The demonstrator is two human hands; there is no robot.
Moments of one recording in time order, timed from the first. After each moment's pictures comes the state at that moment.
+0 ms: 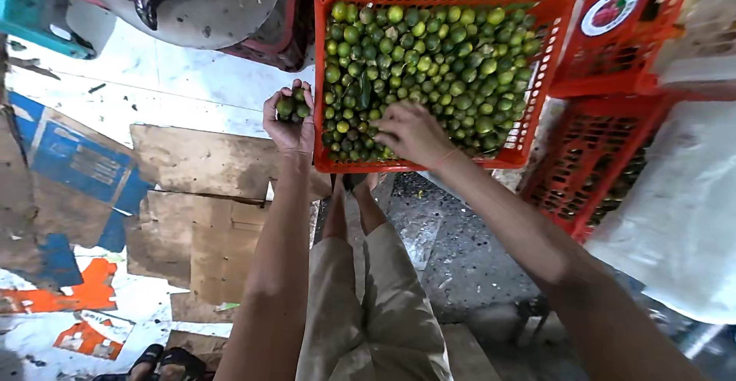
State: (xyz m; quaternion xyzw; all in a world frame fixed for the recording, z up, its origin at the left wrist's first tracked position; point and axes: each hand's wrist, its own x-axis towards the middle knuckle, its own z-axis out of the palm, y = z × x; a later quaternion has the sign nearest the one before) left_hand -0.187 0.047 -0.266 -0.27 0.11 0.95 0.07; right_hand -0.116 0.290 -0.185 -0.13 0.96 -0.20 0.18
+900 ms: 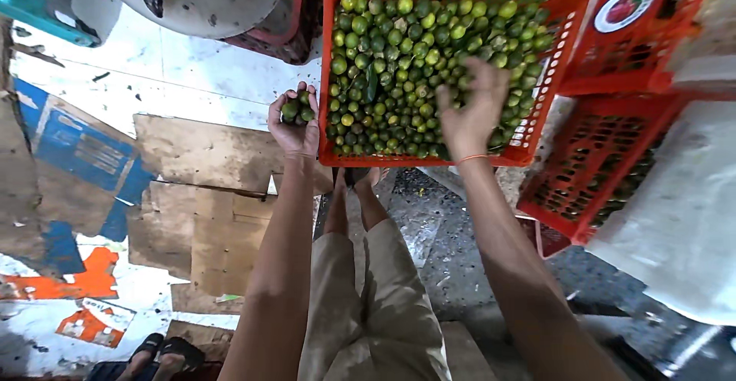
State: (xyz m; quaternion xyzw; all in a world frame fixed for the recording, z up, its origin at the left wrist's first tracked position) left_hand -0.168 0.038 -0.269 -0.27 0.10 0.95 0.07; right_hand -0.113 0.308 -0.150 0.28 0.92 -0.28 0.04
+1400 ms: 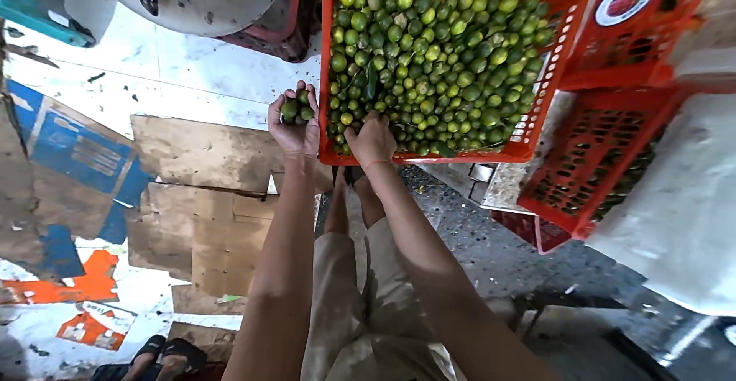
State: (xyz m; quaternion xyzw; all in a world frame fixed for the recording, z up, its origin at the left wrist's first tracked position) left_hand -0.166 0.038 -0.270 -0.27 0.10 0.96 0.07; right_hand -0.130 0.166 -0.189 0.37 0.83 -0.23 0.35
